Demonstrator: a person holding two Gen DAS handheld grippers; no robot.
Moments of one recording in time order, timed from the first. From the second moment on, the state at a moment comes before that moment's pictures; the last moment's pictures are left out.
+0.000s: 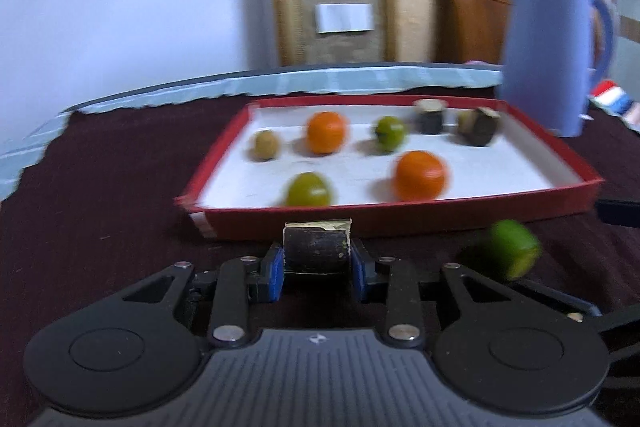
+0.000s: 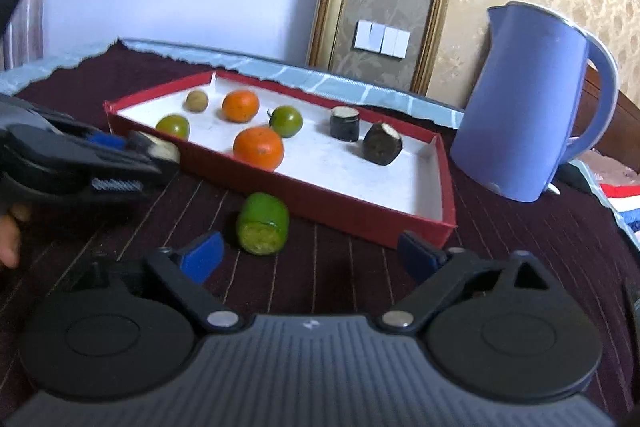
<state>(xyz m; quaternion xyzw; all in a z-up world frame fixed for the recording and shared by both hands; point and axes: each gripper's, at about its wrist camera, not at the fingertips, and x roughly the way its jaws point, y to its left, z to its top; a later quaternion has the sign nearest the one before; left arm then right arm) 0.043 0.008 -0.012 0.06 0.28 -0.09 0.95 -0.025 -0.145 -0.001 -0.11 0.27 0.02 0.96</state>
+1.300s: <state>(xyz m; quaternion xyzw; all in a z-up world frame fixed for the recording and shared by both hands) 0.040 0.006 -0.006 0.07 0.28 -0.08 0.95 -0.015 -0.147 0.006 -0.04 0.29 0.03 0.96</state>
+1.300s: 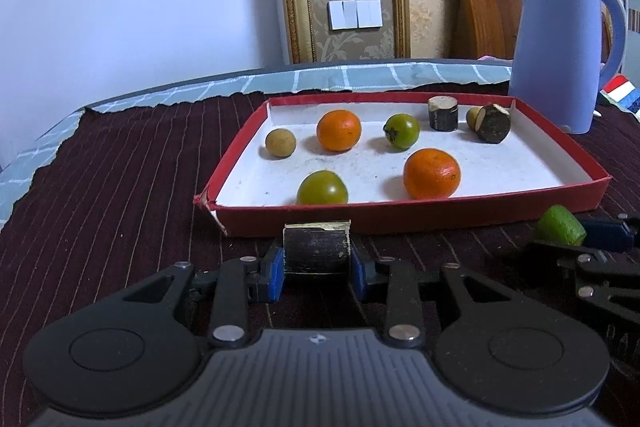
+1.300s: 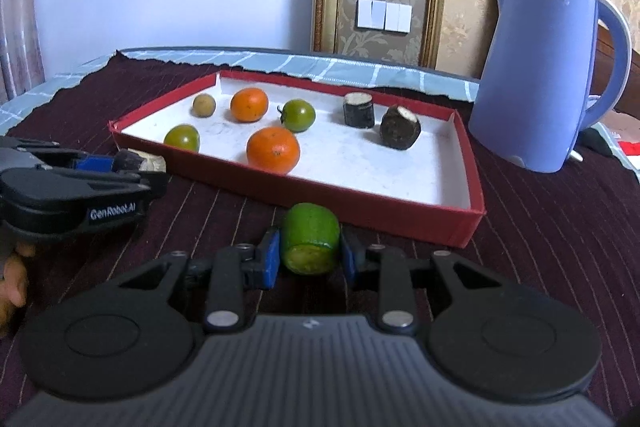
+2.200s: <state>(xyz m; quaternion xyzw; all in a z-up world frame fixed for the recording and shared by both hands) 0.053 -0.011 0.018 0.08 0.26 -0.08 0.96 0.003 -0.150 0.028 -0.03 0.25 0.02 0.97</state>
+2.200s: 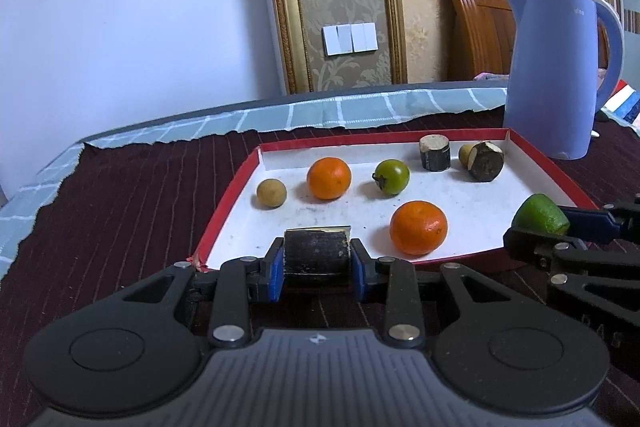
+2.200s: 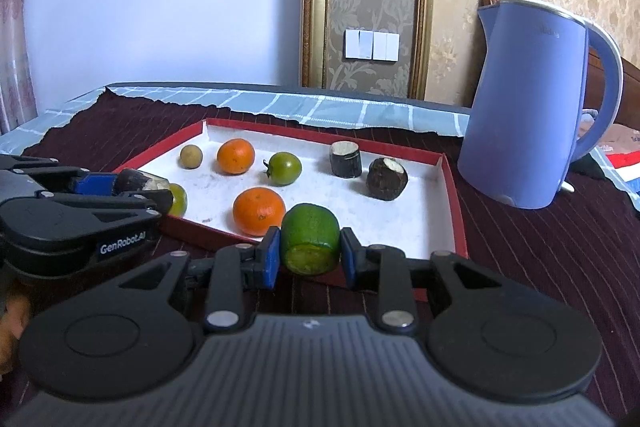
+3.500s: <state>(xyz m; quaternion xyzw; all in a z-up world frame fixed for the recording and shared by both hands) 0.099 -0.025 0.026 0.10 0.26 -0.04 0.96 0.040 -0.151 0.041 -0.04 0.24 0.01 0.97</state>
